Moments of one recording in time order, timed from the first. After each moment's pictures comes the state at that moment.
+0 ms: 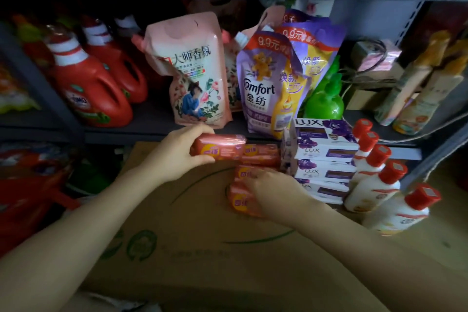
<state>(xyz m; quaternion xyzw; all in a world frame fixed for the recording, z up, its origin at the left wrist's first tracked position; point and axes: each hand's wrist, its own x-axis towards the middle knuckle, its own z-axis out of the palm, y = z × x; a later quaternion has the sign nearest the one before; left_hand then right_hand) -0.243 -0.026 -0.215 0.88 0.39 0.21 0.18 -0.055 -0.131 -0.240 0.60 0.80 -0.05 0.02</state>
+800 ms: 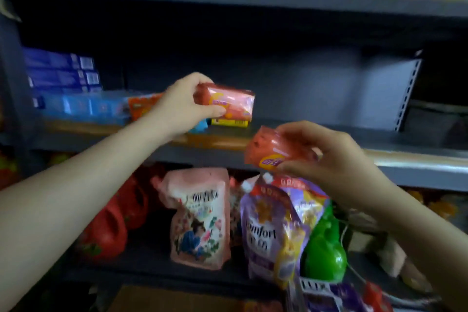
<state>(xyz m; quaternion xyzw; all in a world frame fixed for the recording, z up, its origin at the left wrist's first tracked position) -0.213 0.085 0.044 0.79 0.33 0.49 0.15 -0.009 -0.081 0.020 0.52 0.75 0.04 -0.40</state>
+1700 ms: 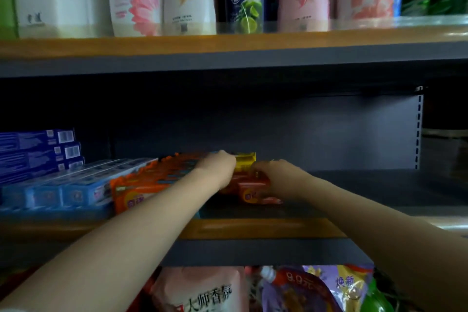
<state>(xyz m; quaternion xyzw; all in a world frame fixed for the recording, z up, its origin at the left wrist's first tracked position) -0.131 0.190 0.059 0.86 0.46 0.10 -0.22 0.003 0.118 0.050 0.68 0.72 0.09 -0.13</state>
